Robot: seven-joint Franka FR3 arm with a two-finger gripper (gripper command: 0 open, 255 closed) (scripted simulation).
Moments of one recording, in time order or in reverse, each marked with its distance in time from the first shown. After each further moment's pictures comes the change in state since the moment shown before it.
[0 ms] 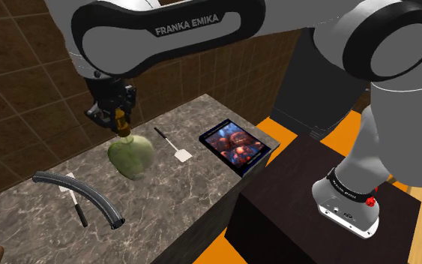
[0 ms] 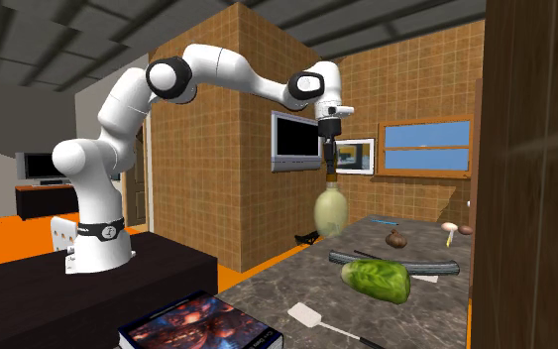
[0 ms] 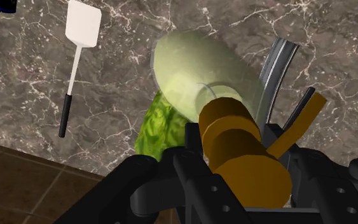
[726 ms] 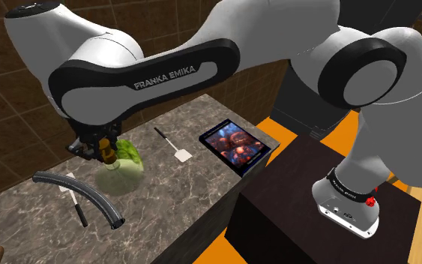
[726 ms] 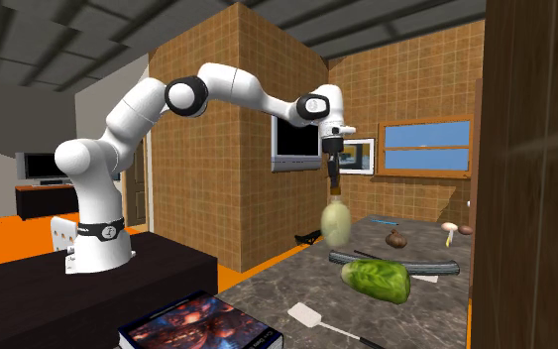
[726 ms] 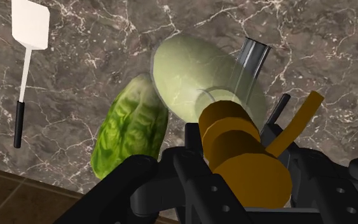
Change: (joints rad) arm 0.093 0.163 0.003 0.132 -0.033 0.026 0.091
